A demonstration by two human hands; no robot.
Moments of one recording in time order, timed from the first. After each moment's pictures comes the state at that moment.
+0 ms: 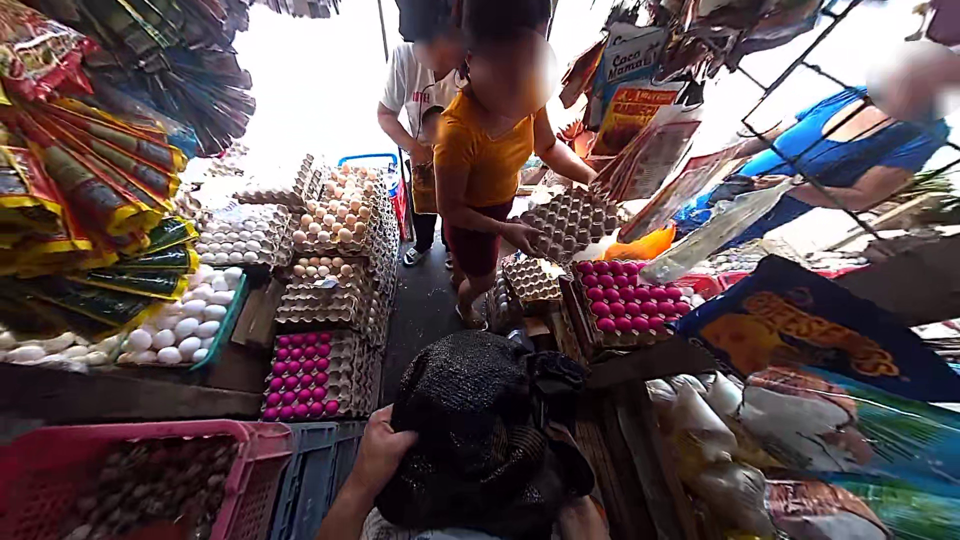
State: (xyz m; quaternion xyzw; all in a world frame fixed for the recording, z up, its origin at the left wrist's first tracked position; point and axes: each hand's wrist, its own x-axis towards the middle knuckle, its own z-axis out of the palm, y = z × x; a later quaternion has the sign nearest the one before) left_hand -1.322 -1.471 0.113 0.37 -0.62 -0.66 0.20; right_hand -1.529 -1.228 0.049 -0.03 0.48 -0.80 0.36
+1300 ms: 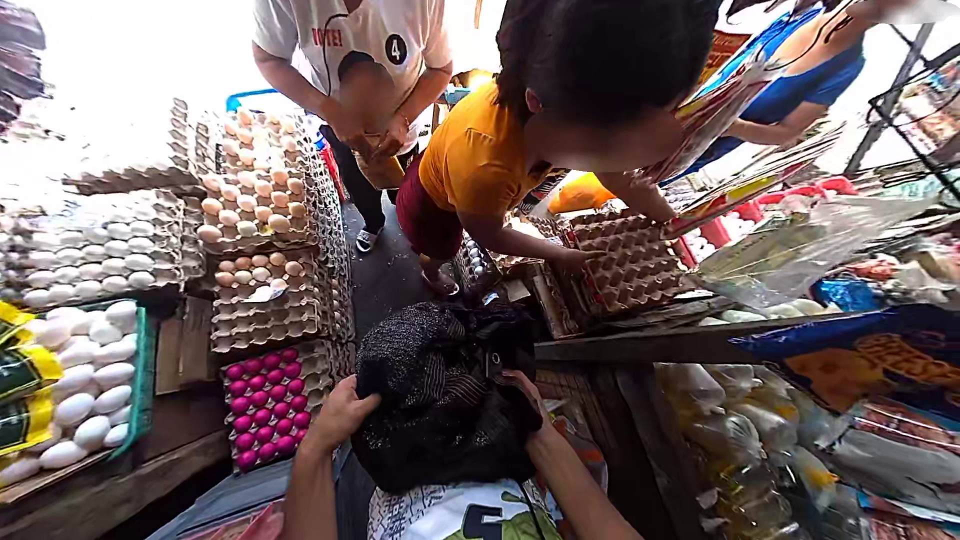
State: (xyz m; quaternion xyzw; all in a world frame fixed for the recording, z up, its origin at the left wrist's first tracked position) left_hand -1.335 -1.701 0.028 0.31 -0.69 -0.65 -0.01; right_hand -1.530 -1.420 0.065 0.14 0.54 -0.73 0.39
